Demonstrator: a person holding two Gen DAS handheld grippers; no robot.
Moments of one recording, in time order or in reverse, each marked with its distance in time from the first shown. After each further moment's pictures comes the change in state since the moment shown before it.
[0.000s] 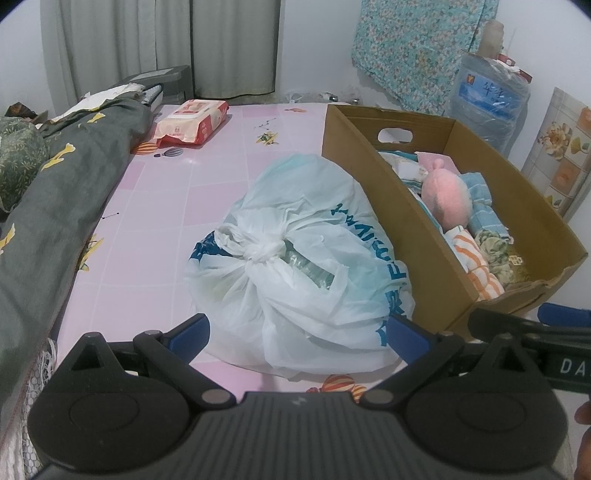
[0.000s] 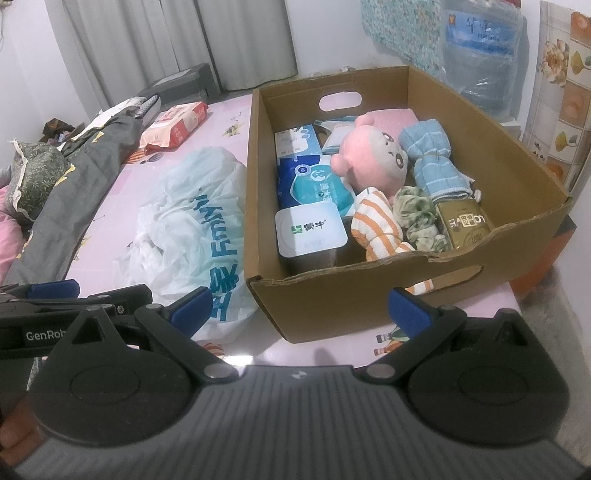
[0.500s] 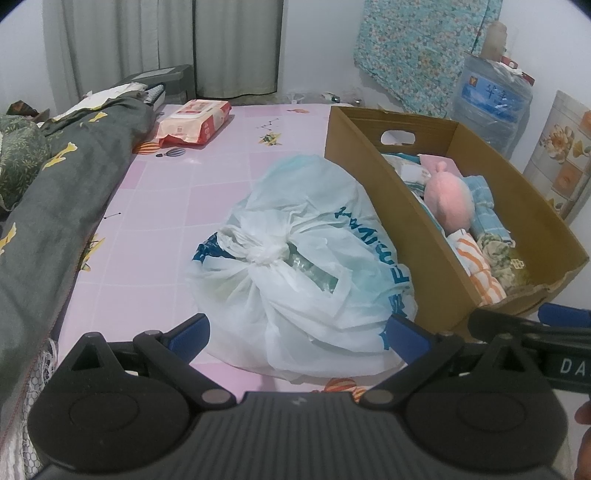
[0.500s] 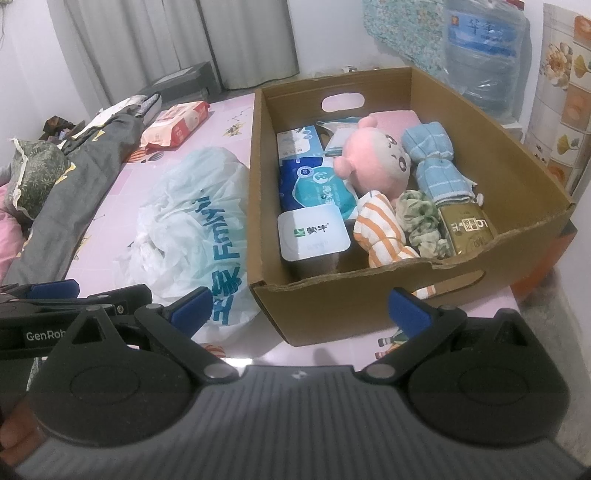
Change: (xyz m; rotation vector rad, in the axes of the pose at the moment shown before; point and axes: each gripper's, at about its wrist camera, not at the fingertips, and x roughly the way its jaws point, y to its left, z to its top) left arm 0.000 0.001 0.002 -0.009 0.002 0.004; right arm 0.002 0.003 0.000 -0.004 0.004 0.000
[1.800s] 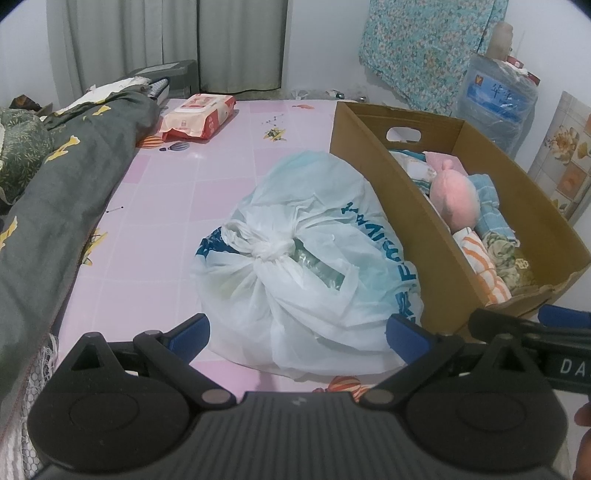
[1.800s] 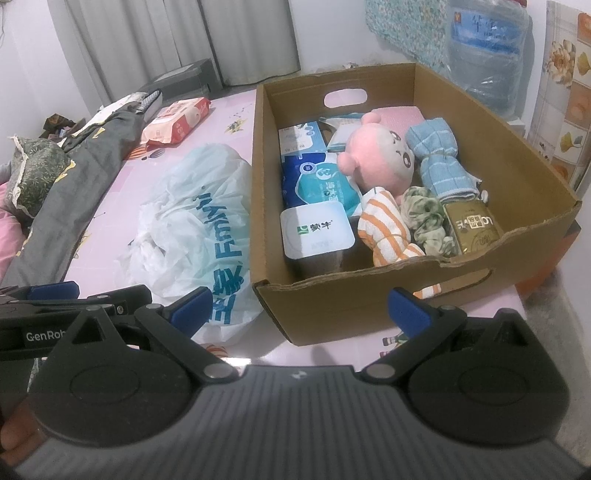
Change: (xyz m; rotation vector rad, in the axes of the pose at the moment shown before) left arm 0.002 0.000 0.001 -0.023 0.012 0.012; right arm 0.007 0.000 0.005 -0.002 0.014 0.013
